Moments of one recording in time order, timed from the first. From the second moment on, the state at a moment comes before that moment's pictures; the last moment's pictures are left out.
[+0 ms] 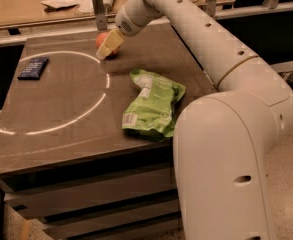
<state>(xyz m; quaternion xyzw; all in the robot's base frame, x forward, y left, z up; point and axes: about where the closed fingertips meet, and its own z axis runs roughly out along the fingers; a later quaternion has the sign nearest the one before) 0.805 0.102 0.898 -0.53 0.74 0.14 0.38</state>
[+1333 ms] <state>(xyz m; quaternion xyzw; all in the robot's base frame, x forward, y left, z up) 0.821 0.127 0.862 -0.51 0.76 0.18 0.37</state>
